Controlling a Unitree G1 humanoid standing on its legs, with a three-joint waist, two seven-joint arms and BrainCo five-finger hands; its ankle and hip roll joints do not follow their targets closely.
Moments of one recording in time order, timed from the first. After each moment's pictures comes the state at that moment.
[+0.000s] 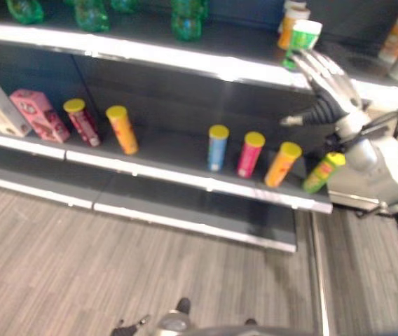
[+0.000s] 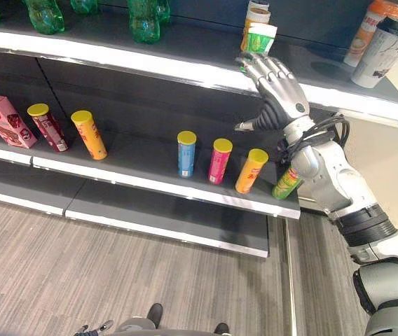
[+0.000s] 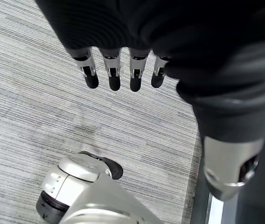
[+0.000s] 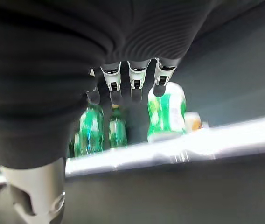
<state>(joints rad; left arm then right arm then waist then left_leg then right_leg) 0.14 0.22 0.00 1.18 -0.17 -0.09 0.16 -0.75 -0.87 0.42 0.14 -0.46 -0.10 -0.20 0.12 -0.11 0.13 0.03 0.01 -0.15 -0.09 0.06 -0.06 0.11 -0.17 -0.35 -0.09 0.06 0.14</state>
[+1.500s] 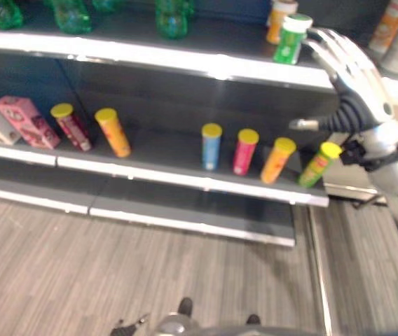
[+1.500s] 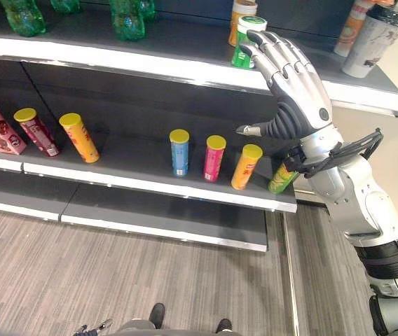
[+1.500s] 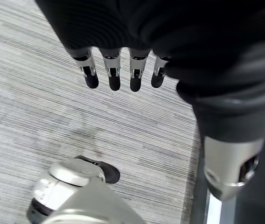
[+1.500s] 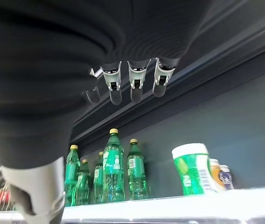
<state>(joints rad) 0.09 0.22 0.00 1.17 -0.18 -0.08 0.17 -0.46 -0.82 0.11 -0.27 -0.35 -0.15 -0.20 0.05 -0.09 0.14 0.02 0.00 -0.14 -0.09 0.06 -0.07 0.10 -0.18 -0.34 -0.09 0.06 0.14</state>
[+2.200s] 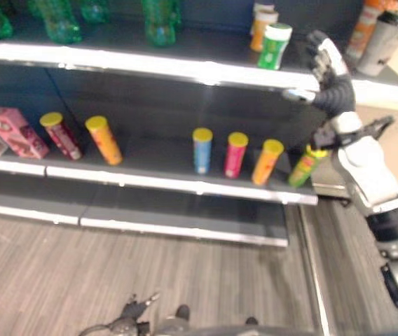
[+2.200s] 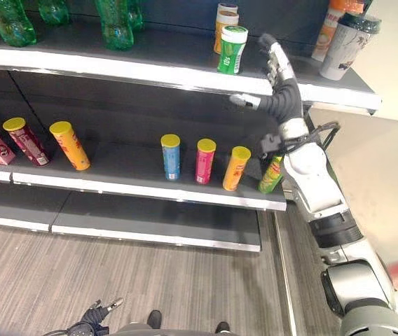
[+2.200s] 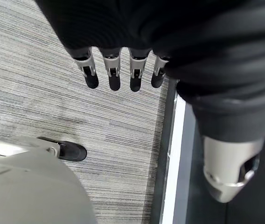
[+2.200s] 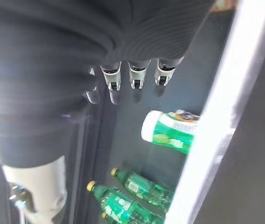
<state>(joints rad) 0.08 0.22 -0.04 1.12 -0.22 -0.08 0.14 -0.73 -0.66 0.25 0.15 0.37 -0.13 -0.18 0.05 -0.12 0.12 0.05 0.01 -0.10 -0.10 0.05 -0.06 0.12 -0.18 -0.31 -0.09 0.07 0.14</state>
